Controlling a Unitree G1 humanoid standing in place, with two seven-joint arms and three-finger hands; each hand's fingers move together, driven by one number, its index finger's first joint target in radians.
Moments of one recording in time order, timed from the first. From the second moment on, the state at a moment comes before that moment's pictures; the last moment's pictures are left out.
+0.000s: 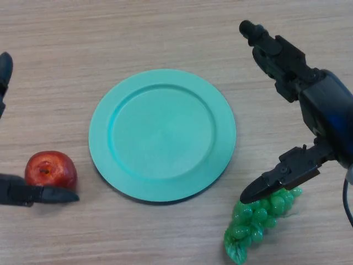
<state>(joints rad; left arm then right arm) 0.06 0.27 0.41 -0.58 -0.26 0.10 -0.30 -0.21 -0.24 0.06 -0.67 -0.19 0.51 0.41</state>
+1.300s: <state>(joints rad) 0.12 0.23 0.31 -0.45 -0.24 0.00 -0.34 -0.03 -0.29 -0.04 -0.01 -0.24 -0.37 0.56</state>
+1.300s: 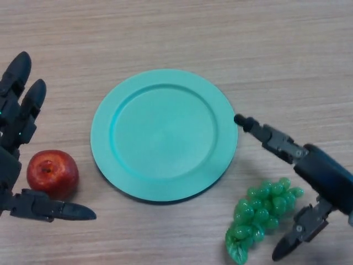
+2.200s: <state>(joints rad) 0.17 0.20 0.33 -0.47 -0.23 -0.03 -0.34 -0.06 -0.34 0.04 0.09 -0.77 -0.58 0.42</state>
